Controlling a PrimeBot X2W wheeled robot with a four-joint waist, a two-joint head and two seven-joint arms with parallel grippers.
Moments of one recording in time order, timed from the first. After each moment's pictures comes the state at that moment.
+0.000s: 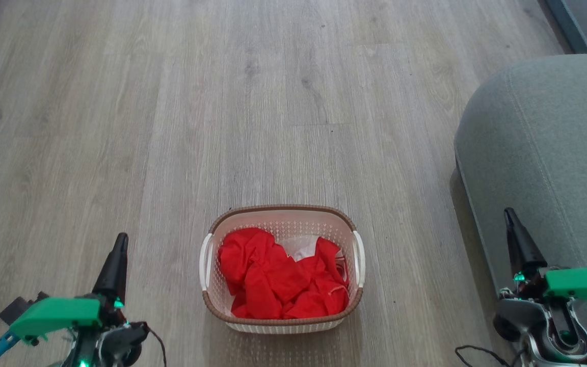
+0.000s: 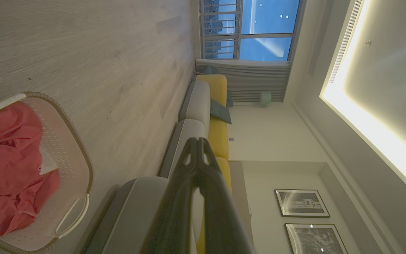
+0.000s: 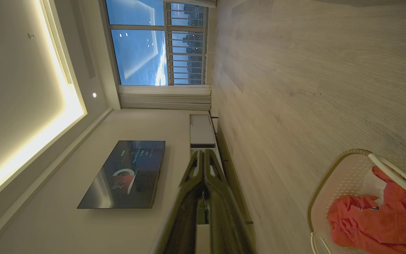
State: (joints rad) left arm -0.06 0.03 0.09 0.28 -1.60 -0.12 0.11; right arm -0.09 -0.05 -0.13 0.28 1.60 0.13 0.11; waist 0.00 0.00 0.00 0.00
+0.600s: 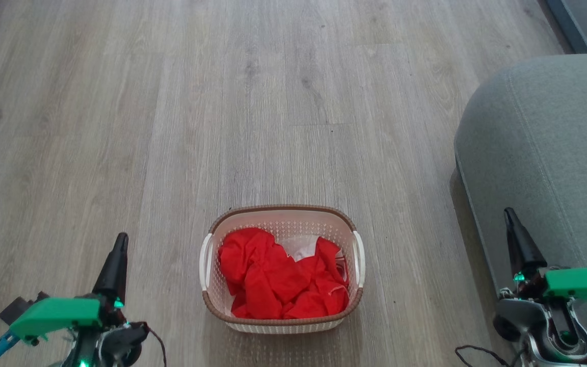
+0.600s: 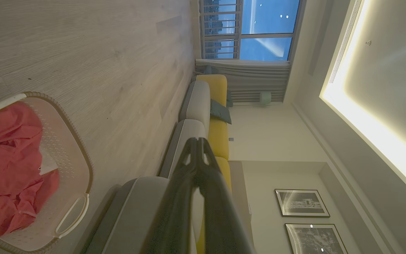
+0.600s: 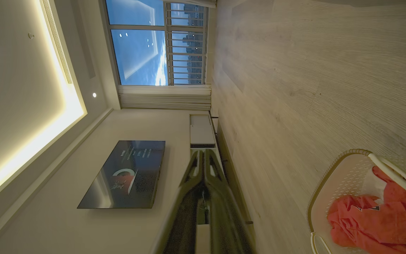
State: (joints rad) left arm -0.06 0.03 0.09 0.28 -1.60 -0.12 0.11; right arm -0.09 -0.05 -0.13 0.28 1.60 0.13 0.11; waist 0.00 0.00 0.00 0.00
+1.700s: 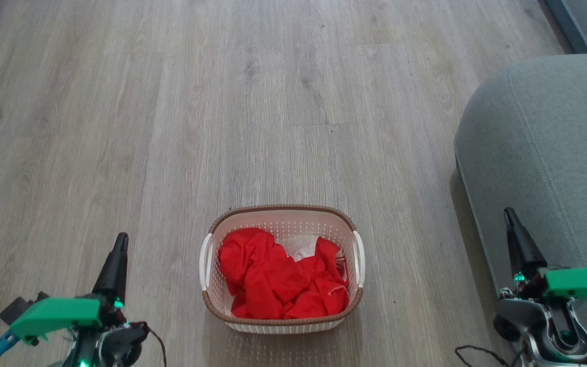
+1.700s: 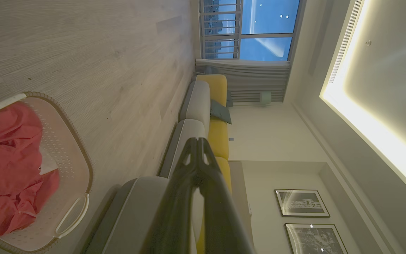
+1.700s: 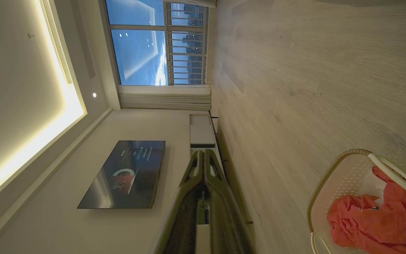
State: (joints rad) left arm -0.06 0.03 0.09 0.28 -1.60 -0.12 0.11; right arm -0.09 -0.05 -0.13 0.28 1.60 0.13 0.11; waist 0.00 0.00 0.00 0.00
